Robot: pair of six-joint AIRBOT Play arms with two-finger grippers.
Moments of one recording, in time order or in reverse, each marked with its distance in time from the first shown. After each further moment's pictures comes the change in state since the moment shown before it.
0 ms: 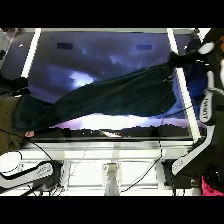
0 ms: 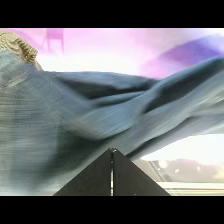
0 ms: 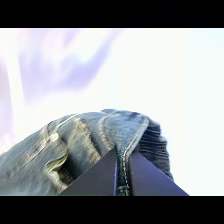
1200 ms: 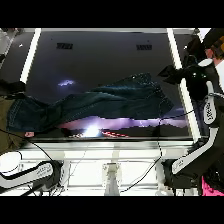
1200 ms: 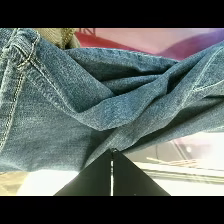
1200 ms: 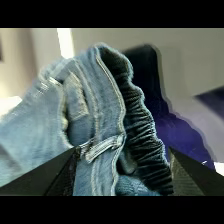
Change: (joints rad) left arm -0.003 0.000 0.006 0.143 -0.059 0.000; right arm 0.064 0.030 -0.341 0.282 0.017 -0.263
